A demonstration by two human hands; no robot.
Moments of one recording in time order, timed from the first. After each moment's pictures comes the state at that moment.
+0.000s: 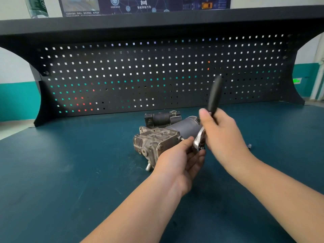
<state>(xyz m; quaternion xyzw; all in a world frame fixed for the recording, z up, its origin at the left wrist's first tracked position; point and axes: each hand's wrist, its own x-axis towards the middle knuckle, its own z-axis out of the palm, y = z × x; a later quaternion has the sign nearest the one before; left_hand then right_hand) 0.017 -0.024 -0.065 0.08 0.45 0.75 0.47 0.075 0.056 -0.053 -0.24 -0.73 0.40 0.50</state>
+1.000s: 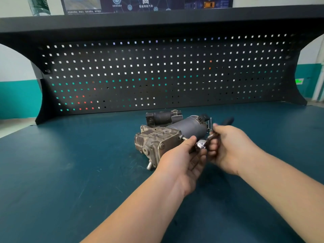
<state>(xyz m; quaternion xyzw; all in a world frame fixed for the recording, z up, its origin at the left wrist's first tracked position) 0.017 -0.021 -0.069 0.06 0.43 0.76 0.49 0.073 0.074 -0.058 -0.31 -0.45 0.76 0.34</state>
